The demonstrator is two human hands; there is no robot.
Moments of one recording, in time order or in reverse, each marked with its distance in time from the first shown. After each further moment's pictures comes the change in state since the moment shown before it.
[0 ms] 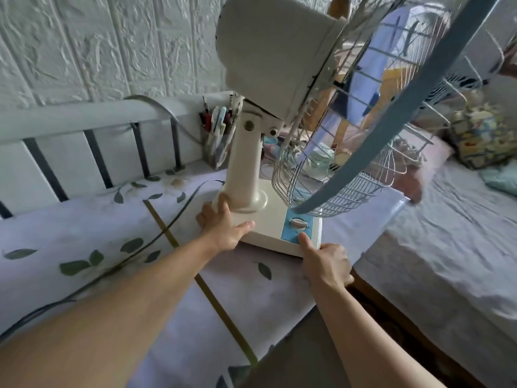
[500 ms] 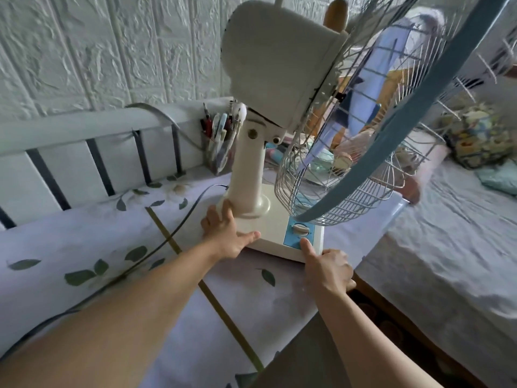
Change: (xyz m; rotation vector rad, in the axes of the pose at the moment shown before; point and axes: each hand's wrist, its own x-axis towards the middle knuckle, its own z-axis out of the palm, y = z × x) left_hand 0.000 -0.003 -0.005 0.080 -0.102 0.063; right_hand -0.002 -0.002 0.000 -0.036 0.035 -0.008
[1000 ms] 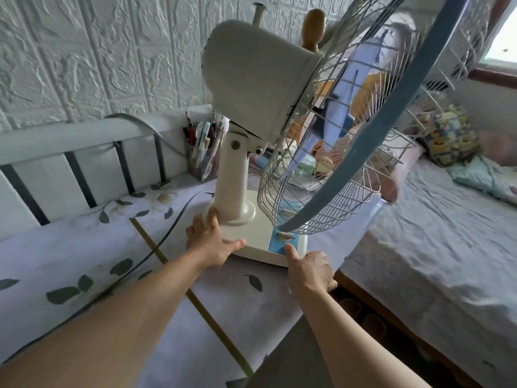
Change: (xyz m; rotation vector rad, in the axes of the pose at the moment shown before) left_hand -0.005 0.003 -0.009 0.004 -0.007 -0.016; right_hand -0.005 -0.009 -0.001 -0.019 -0.034 0.054
